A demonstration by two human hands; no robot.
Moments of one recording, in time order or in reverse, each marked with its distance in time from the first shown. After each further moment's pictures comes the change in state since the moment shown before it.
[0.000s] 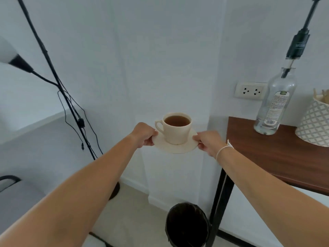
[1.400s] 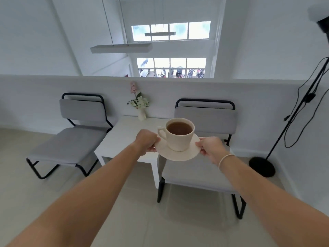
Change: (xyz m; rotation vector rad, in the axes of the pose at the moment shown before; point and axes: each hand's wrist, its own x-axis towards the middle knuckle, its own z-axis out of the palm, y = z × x) left_hand -0.544 -0.275 -0.213 -0.391 1.198 -0.440; right_hand -0.424 0.198 0.266 -0.473 -1.228 0.032
